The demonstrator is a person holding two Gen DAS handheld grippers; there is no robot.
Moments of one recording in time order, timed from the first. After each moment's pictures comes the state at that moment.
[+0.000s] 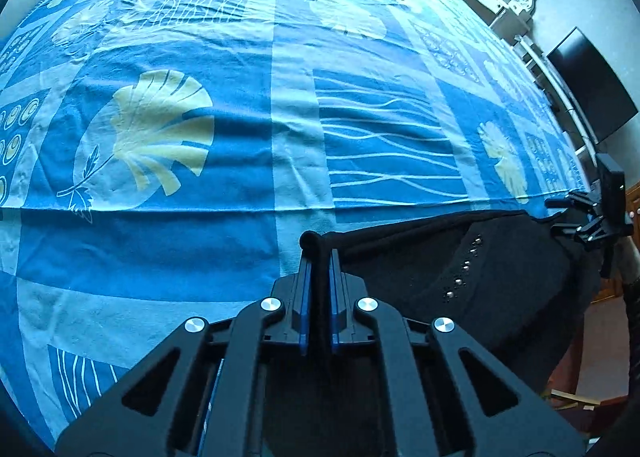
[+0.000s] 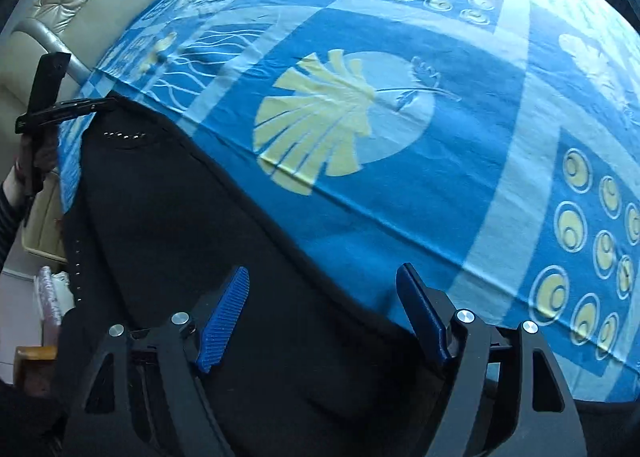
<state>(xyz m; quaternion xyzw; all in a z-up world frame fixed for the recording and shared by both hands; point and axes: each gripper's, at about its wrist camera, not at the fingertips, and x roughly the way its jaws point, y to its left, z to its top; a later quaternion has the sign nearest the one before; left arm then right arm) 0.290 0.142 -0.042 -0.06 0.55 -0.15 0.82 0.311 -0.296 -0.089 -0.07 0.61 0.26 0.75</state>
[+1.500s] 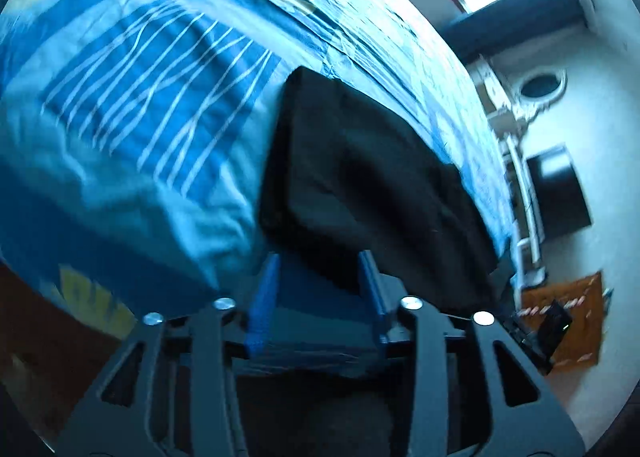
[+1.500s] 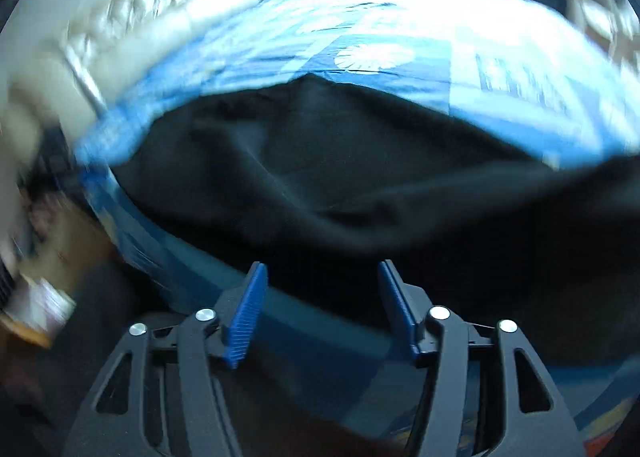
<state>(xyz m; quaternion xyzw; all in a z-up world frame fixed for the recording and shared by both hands) 0.029 0.193 -0.049 -0.32 0.50 -0.11 0.79 0.032 -0.317 -0.060 0.09 0.50 0.21 0.83</state>
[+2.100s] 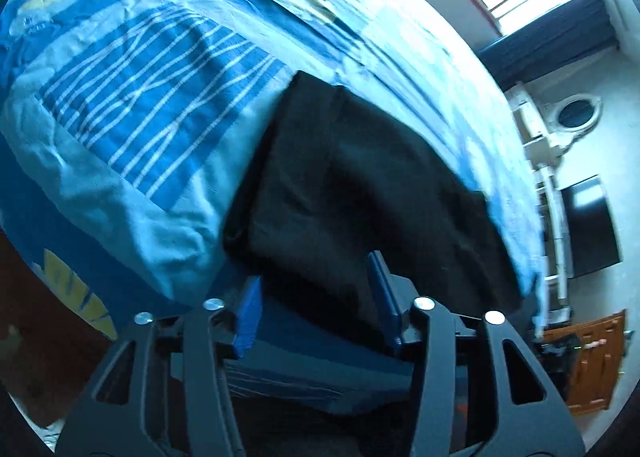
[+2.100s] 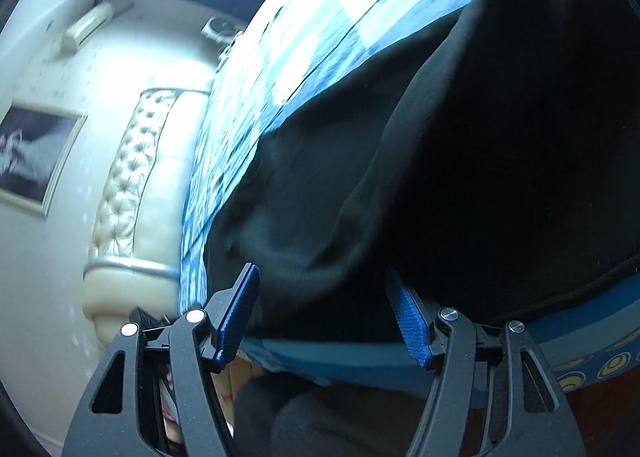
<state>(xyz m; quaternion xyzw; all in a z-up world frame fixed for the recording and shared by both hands) 0.050 0.157 -0.053 -0.30 0.51 -0.01 0.81 0.056 -0.359 -0.093 0.40 0.50 0.14 0.75</state>
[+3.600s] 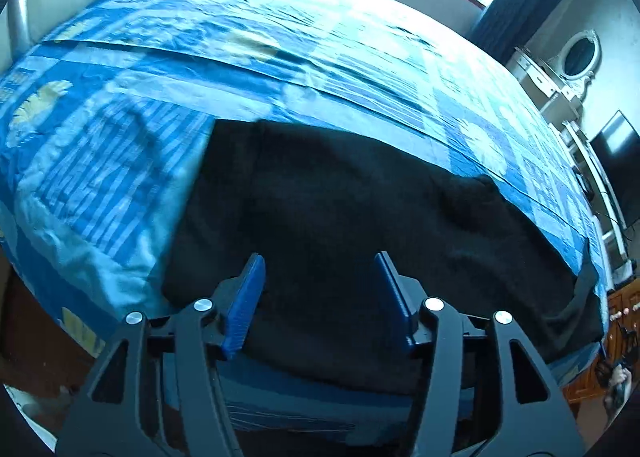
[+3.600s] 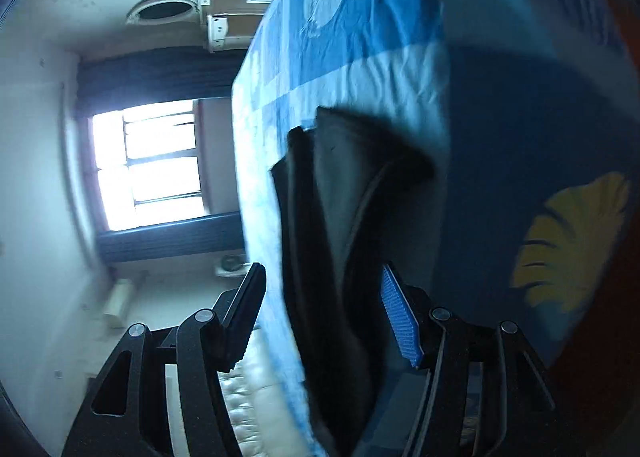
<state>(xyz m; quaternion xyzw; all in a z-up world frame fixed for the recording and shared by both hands) 0.073 0.072 -0.026 -0.16 0.47 0.00 0.87 -0.064 -0.673 -0.104 0.71 0.22 -0.07 0.66</state>
